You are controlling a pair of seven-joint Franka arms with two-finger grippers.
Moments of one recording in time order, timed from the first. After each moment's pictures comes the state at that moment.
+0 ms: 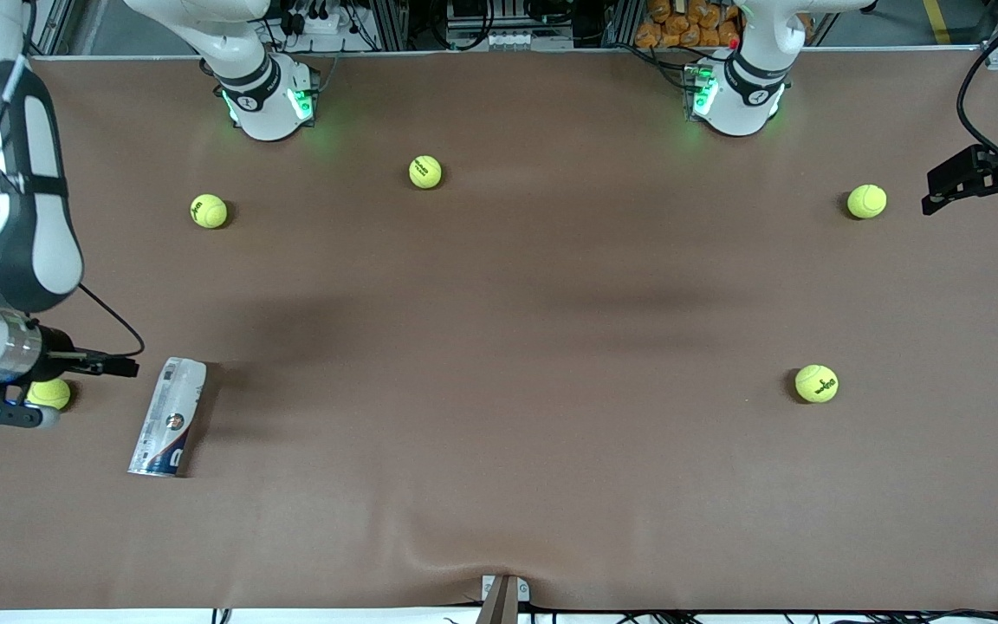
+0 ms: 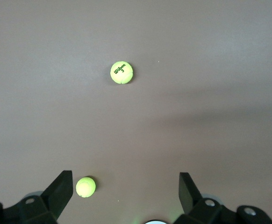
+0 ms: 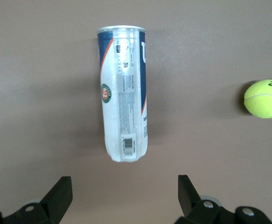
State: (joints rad) left arm -0.03 -0.02 0.03 -1.53 0.01 1.49 0.11; right arm -0.08 0.48 -0.07 -1.56 0.02 1.92 0.00
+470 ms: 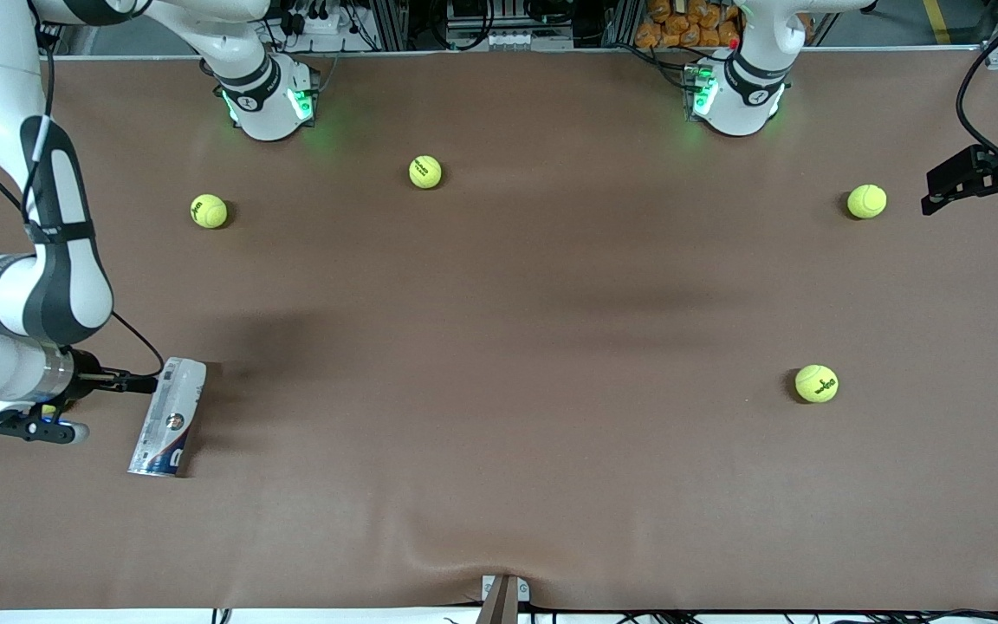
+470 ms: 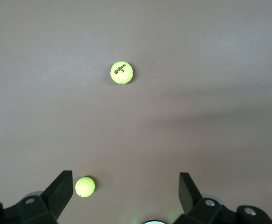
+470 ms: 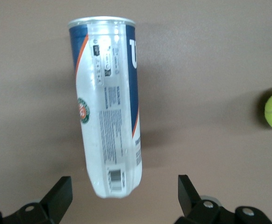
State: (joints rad) left arm -0.03 -0.02 0.03 -1.53 0.01 1.49 0.11; right arm -0.10 0.59 -0.07 -1.56 0.02 2.03 0.00
